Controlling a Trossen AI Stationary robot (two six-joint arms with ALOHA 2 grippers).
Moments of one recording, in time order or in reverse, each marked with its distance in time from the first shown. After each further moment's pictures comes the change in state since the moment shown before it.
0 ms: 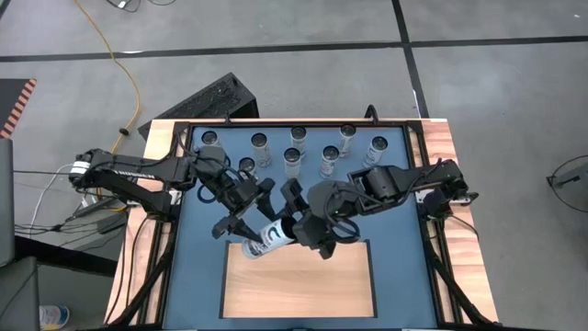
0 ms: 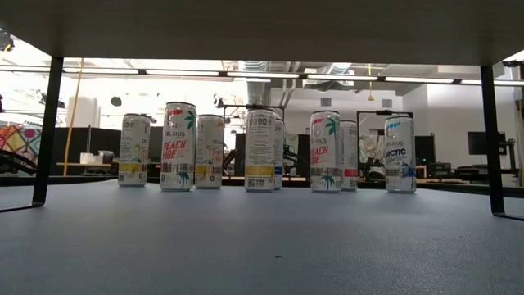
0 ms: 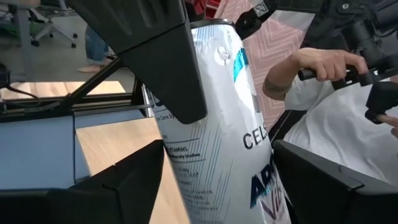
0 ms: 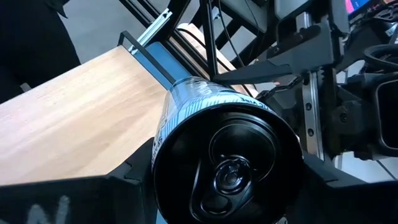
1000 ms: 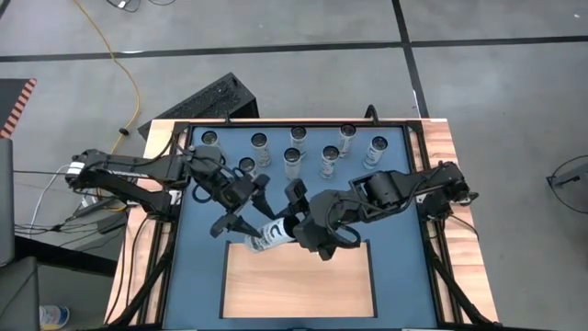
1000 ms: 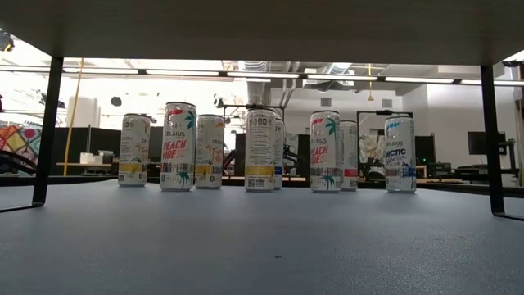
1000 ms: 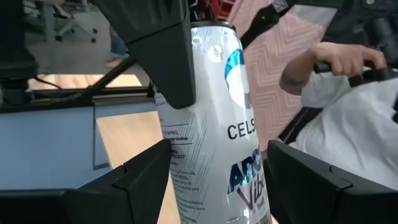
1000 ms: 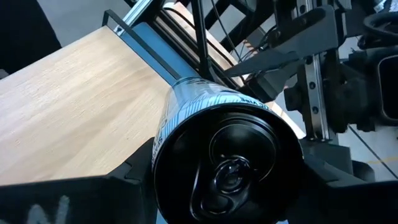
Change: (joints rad) left arm 0.002 -0.041 0.000 -0.092 -0.059 0.030; right arm 0.044 0.001 0.000 -0.042 0.106 0.039
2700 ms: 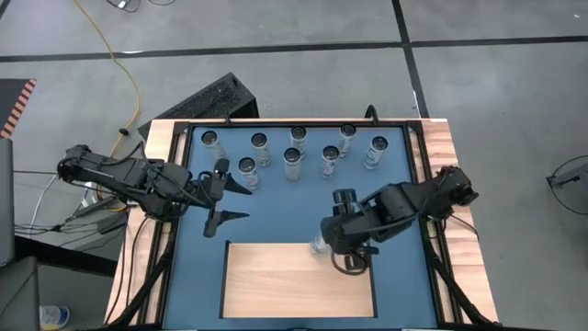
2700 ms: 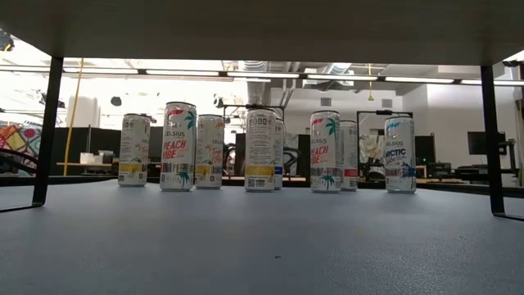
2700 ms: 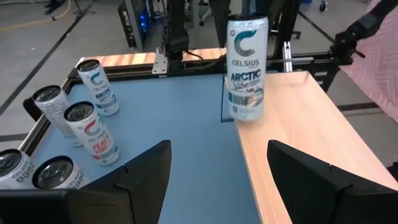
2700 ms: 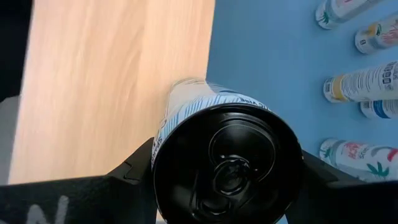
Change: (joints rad) left arm -0.220 -0.217 -0.001 -0.390 -0.810 0.184; right arm 0.116 -0.012 0.021 -0.649 0.005 0.836
